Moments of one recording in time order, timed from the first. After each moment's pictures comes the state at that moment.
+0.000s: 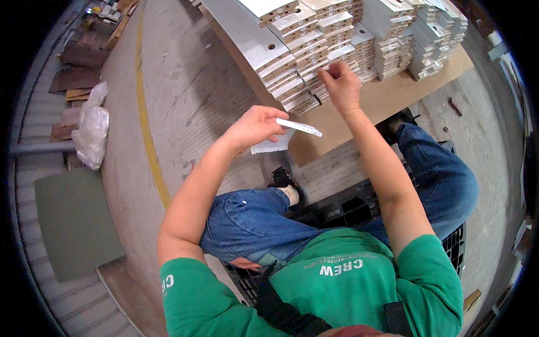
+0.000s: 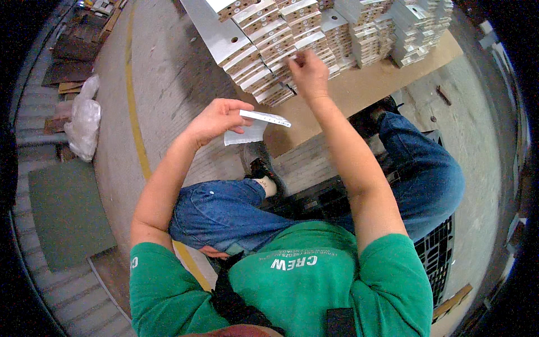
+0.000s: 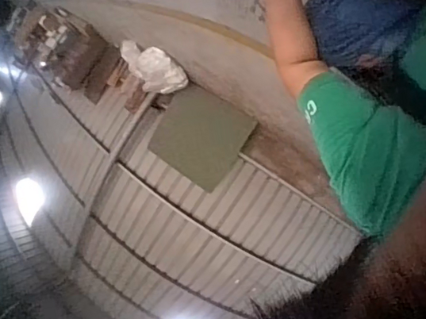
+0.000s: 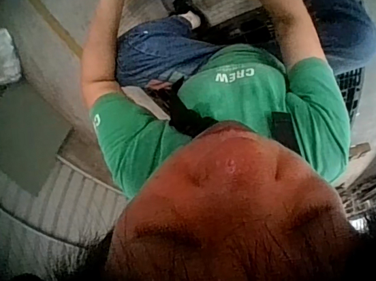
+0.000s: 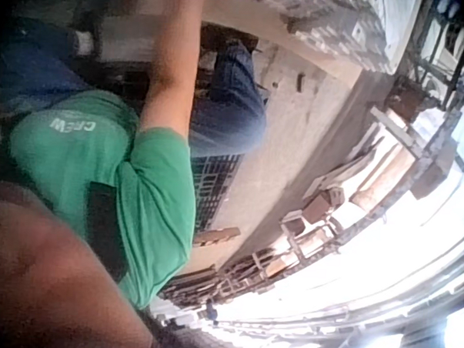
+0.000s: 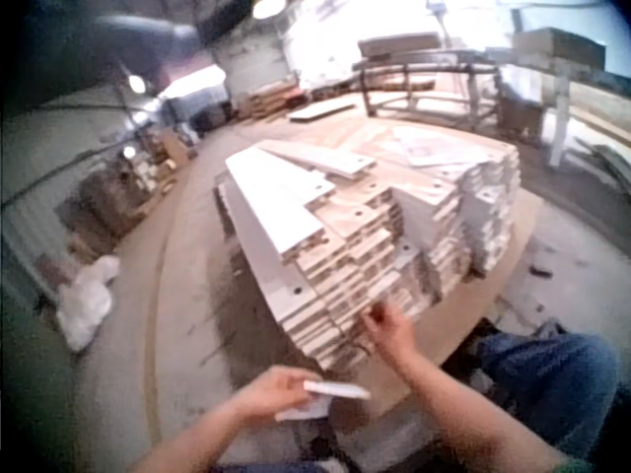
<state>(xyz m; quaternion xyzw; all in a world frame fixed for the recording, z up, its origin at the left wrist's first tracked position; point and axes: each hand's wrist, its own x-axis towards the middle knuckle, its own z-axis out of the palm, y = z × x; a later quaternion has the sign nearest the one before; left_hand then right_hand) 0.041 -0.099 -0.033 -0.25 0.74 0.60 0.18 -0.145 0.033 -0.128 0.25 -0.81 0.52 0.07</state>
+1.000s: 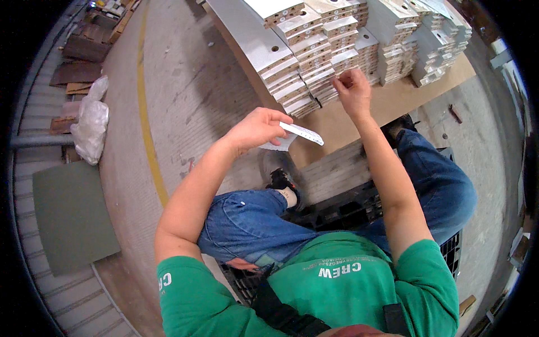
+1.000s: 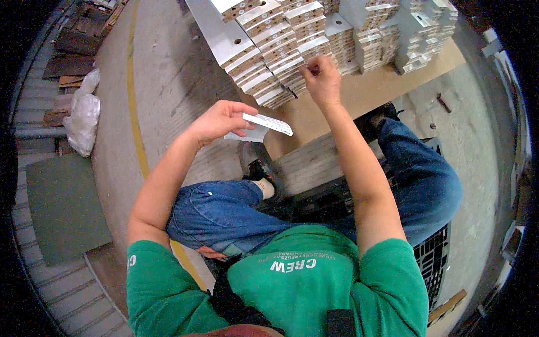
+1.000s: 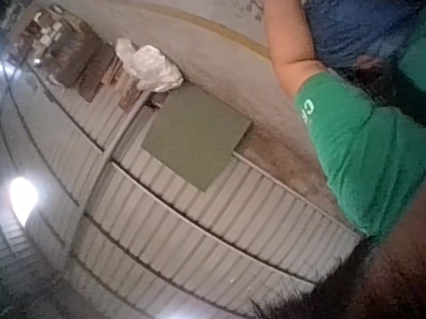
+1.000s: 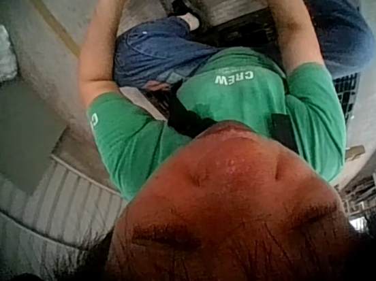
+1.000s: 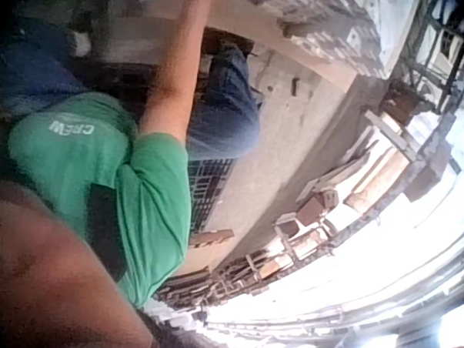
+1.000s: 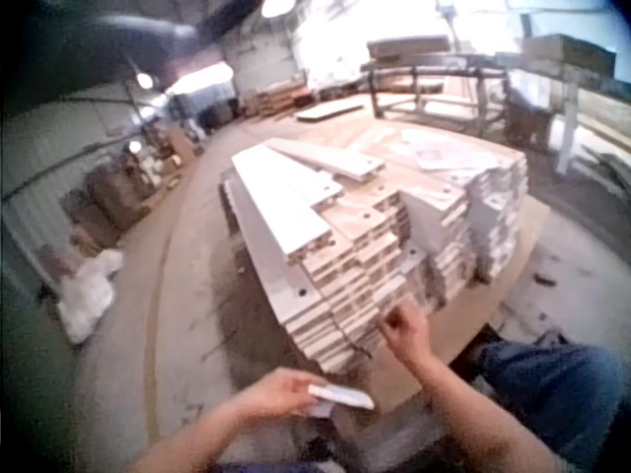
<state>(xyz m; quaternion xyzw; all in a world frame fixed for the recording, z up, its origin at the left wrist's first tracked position) 0.037 -0.103 -0.040 -0.23 0.72 0.62 0.21 -0.161 0.053 -0.147 0.29 -0.76 0.57 0.05</state>
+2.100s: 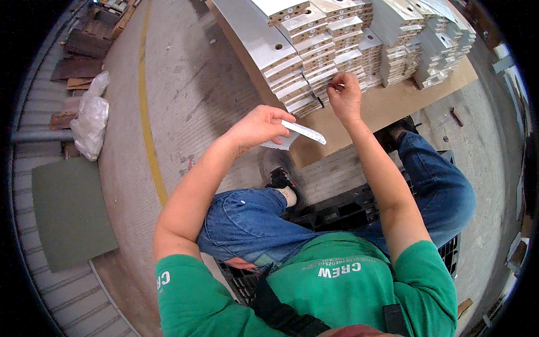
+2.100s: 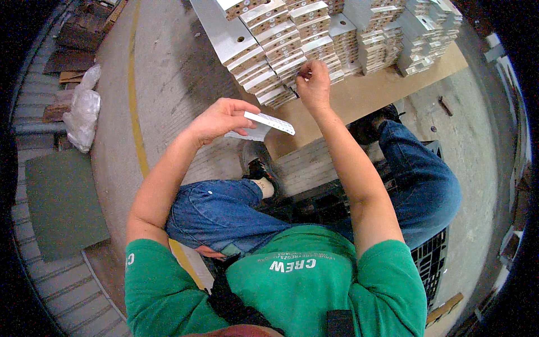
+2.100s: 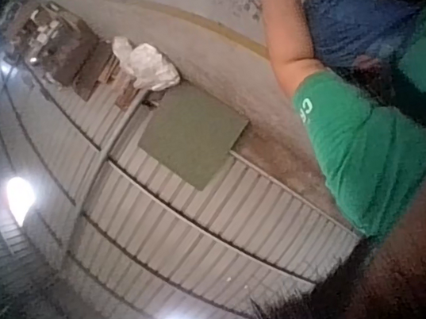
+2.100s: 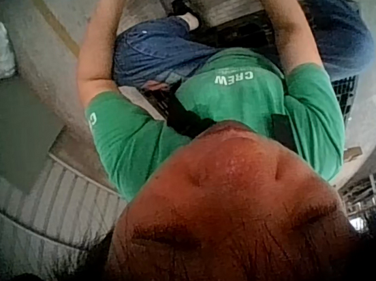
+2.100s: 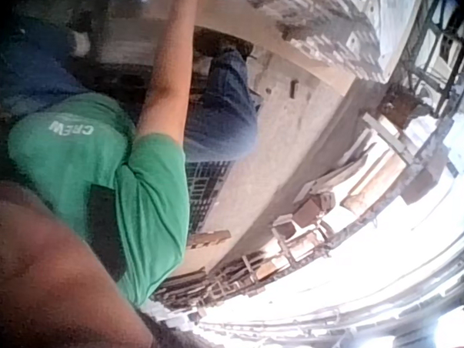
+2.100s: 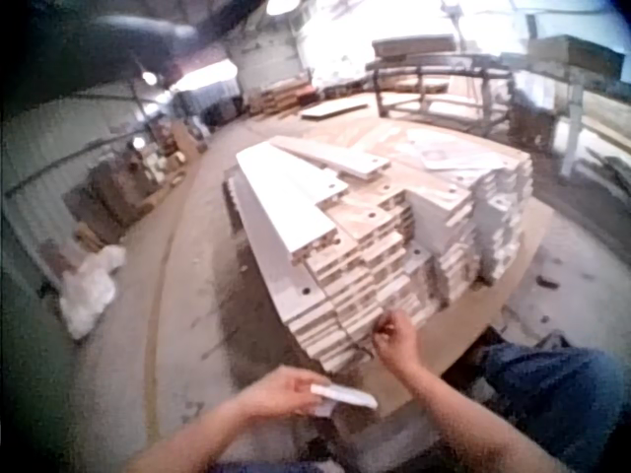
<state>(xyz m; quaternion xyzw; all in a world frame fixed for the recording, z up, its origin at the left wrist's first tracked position) 0.038 -0.102 -0.039 -0.24 0.72 0.63 0.19 -0.145 0.033 -0.168 0.29 -0.73 0.61 0.04</state>
